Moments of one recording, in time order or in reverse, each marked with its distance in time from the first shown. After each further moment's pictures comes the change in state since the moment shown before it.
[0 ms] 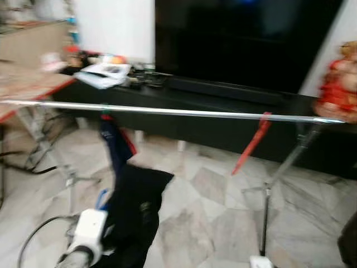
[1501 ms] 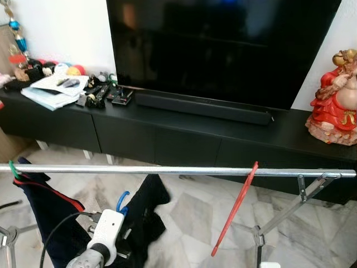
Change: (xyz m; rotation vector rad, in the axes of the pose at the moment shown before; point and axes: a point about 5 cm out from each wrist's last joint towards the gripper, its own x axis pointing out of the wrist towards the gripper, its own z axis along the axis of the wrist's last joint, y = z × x) left arm 0.003 -0.018 0.008 0.093 -0.008 -0.225; right arm -0.003 -0.013 -0.011 -0.047 0.045 -0.024
